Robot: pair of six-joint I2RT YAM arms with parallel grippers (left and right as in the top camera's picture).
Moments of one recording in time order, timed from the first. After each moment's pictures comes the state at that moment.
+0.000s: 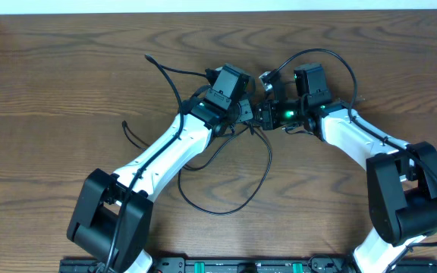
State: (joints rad) left arm -0.56 1.75 1.26 -0.45 0.01 -0.78; right arm 0.31 1.85 1.08 -0.09 -0.86 0.25
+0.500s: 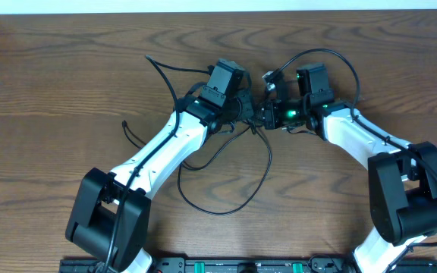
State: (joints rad) left arm -0.53 1.75 1.26 -0.40 0.18 -0.75; right arm 0.29 1.85 1.08 -0.11 -0.84 0.24
